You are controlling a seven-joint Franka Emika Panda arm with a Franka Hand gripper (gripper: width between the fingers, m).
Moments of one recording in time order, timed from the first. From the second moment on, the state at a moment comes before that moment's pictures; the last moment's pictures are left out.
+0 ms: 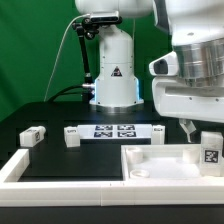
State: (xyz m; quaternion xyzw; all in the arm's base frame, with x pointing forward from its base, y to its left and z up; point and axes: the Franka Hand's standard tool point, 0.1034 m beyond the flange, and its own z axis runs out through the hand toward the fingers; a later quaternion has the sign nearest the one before) arm 0.624 0.127 0.075 -0.92 0.38 0.04 0.08
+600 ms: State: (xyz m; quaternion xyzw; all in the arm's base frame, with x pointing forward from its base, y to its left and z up) arm 0.624 0.128 0.075 -0.99 0.10 0.02 0.06
